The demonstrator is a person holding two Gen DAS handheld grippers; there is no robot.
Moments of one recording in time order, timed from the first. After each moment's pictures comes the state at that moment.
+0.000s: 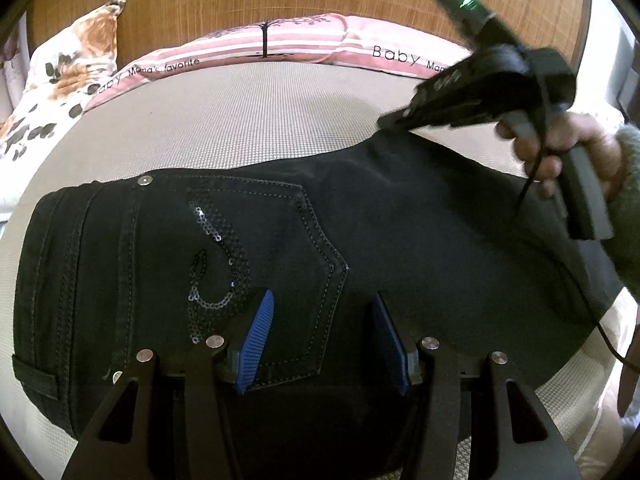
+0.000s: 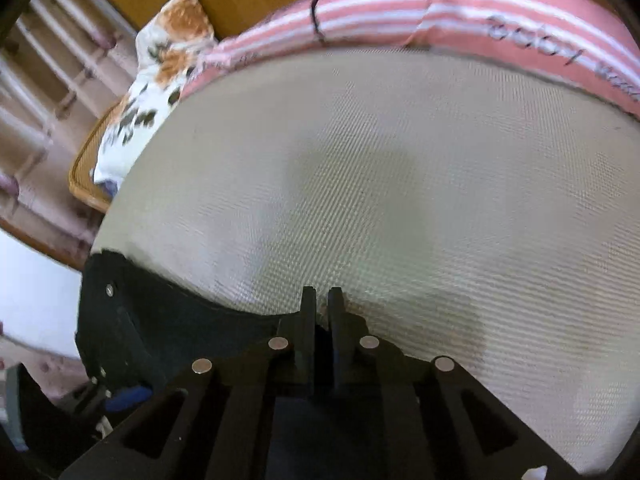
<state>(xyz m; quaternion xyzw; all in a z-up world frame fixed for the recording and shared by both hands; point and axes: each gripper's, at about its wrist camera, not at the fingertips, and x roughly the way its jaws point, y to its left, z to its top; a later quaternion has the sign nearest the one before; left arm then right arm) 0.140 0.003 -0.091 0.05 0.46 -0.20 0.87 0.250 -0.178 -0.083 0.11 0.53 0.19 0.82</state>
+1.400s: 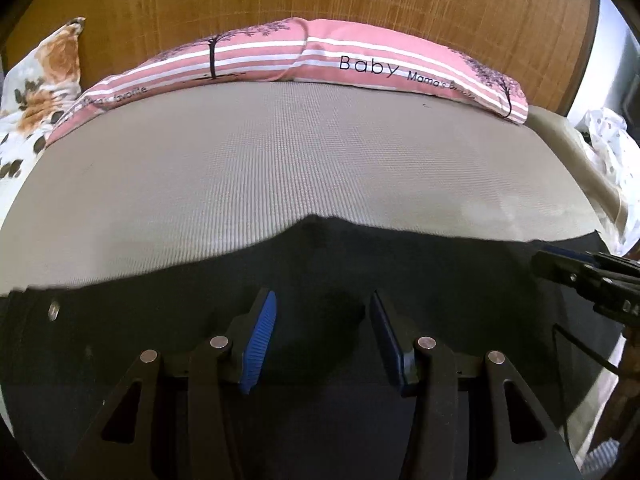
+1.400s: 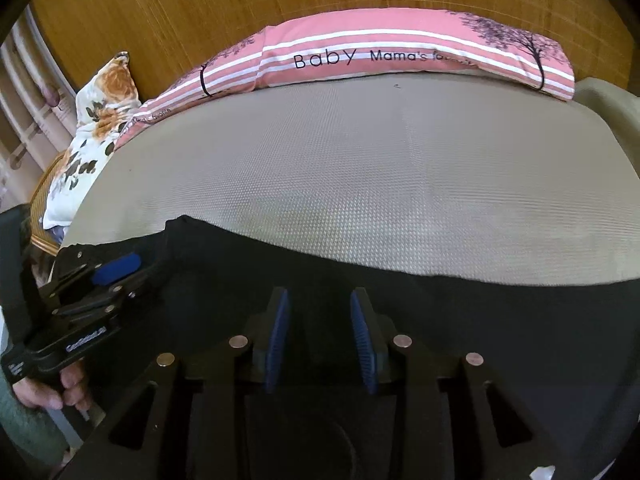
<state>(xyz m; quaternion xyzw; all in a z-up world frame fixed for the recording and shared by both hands) 0.187 -0.089 -0.066 0.04 0.47 -0.21 0.86 0.100 -0.288 -0.059 0.12 0.48 0.02 0.87</state>
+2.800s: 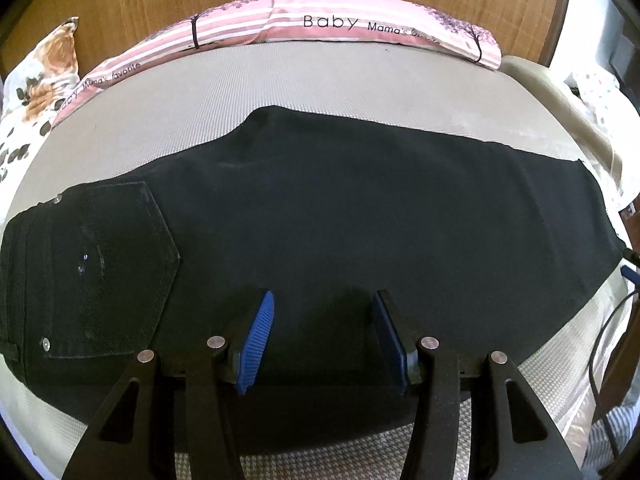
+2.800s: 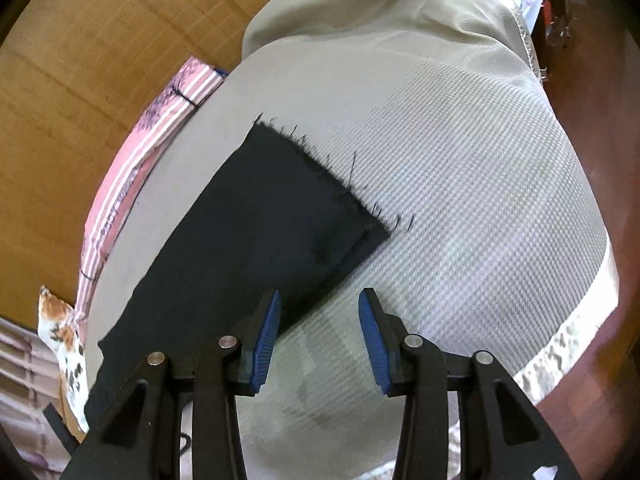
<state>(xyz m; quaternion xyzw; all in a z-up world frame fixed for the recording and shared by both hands) 0.103 -0.105 -0.077 0.09 0.50 -0.20 0.84 -0.160 -0.539 -0.106 0.43 0.37 -0.23 0.79</state>
